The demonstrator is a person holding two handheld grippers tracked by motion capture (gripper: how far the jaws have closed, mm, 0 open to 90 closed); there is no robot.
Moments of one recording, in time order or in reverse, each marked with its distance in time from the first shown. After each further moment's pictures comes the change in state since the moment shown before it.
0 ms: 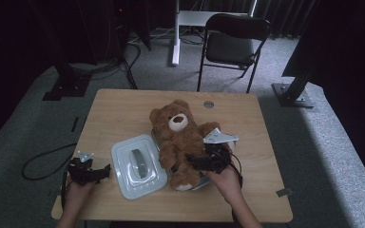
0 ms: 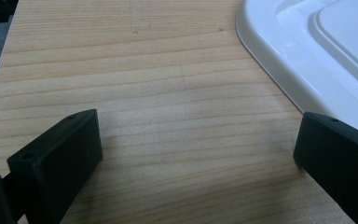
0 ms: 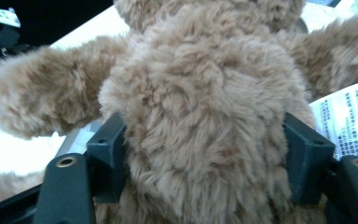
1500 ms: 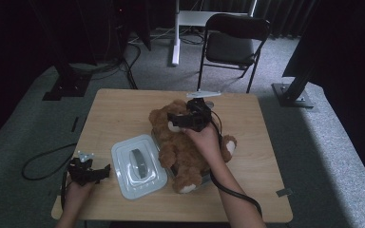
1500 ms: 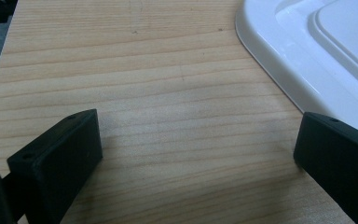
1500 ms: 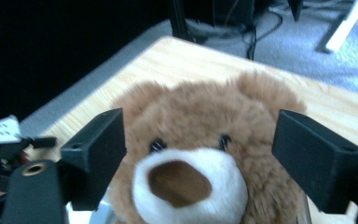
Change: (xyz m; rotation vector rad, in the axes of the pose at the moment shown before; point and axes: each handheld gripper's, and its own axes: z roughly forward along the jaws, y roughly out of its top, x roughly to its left) left arm 0.001 0.000 0.000 -0.001 -0.003 0.004; right arm -0.008 0.113 0.046 -0.070 -0.007 0.055
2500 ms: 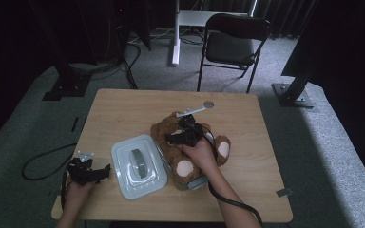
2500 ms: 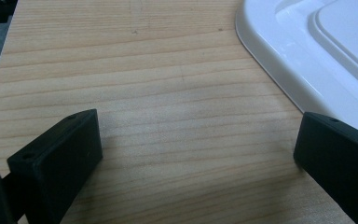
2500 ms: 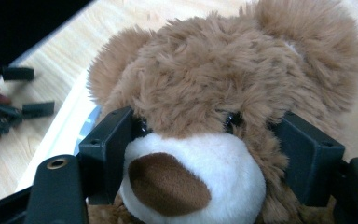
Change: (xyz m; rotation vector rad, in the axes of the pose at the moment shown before) left arm 0.000 0.000 0.000 0.000 0.001 0.000; right arm 0.004 -0.050 0.043 0.239 0.014 -0.026
